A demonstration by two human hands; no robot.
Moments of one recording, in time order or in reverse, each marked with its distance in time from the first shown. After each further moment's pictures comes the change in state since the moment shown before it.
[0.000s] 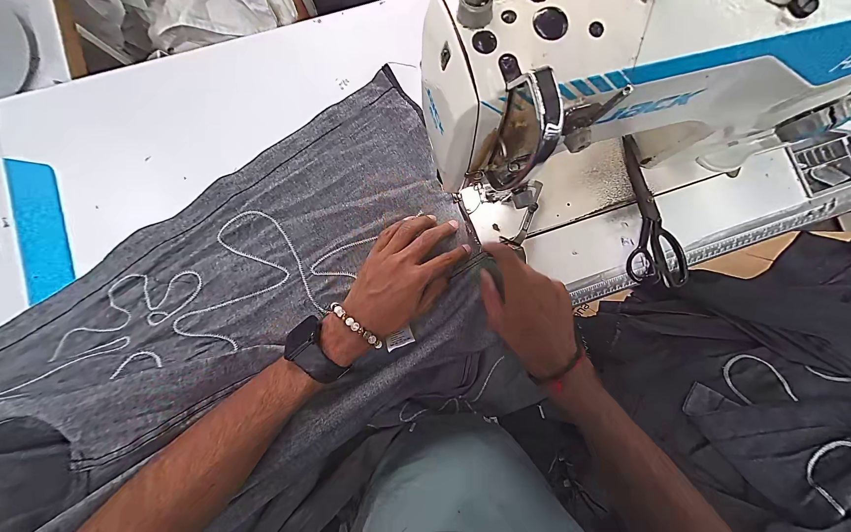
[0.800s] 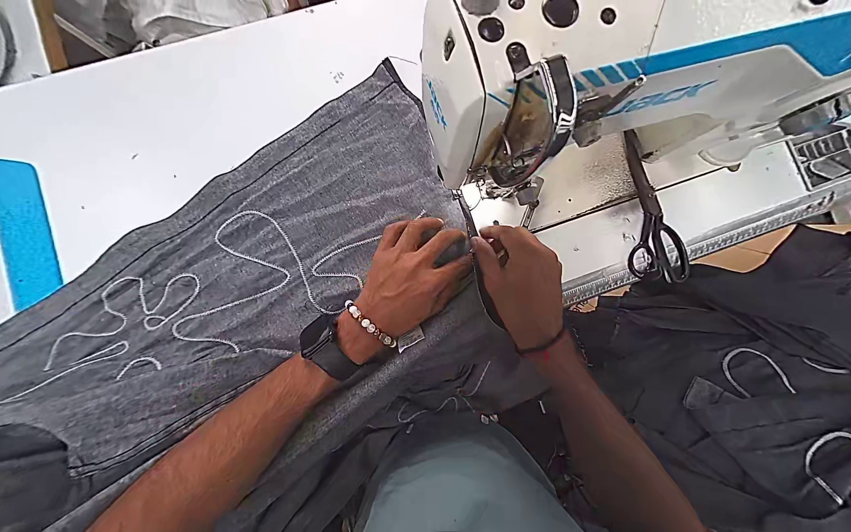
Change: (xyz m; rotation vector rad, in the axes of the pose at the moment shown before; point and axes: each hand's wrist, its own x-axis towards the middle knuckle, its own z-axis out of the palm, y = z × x) left_hand 0.006 0.009 0.005 0.061 0.066 0.065; right_hand 0.026 -0.010 0.005 0.225 0.052 0.212
